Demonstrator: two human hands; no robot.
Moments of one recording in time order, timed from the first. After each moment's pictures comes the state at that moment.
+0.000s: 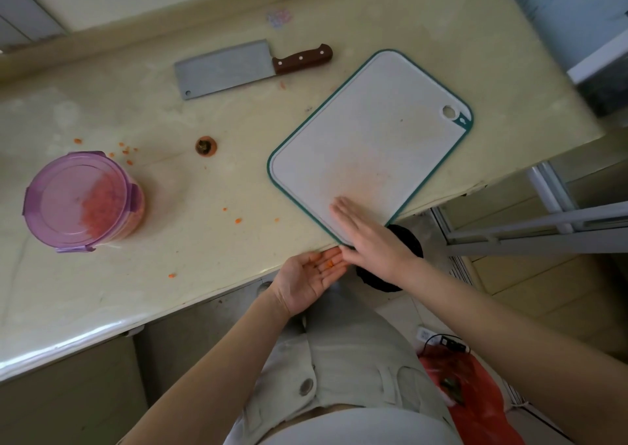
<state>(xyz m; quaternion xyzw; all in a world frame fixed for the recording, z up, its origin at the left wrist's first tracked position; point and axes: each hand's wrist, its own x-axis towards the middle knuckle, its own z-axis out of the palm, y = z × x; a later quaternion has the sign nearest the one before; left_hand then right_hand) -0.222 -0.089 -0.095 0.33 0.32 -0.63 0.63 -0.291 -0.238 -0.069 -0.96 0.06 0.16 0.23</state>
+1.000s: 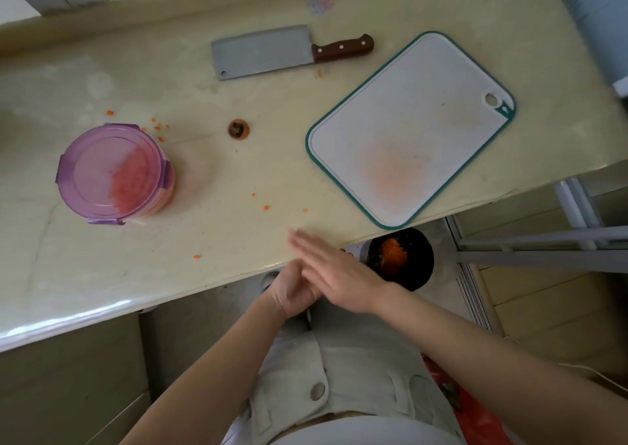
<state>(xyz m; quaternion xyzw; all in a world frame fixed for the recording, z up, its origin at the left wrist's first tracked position) -0.215 -0.041 -0.101 0.40 0.27 -0.60 0.64 -0.273 -0.152 -0.074 -0.91 -0.04 0.18 0.37</state>
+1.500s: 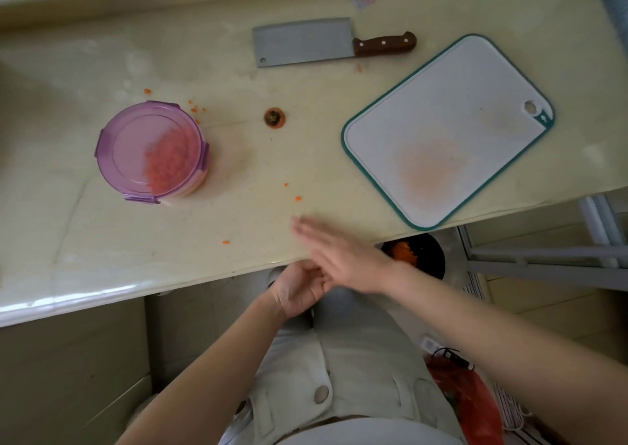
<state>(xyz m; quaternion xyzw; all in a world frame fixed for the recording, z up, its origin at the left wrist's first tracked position) -0.205 -0.003 -0.118 0.34 0.30 -0.59 0.67 -0.236 -0.135 -0.075 -0.92 -0.10 0.17 0.35</state>
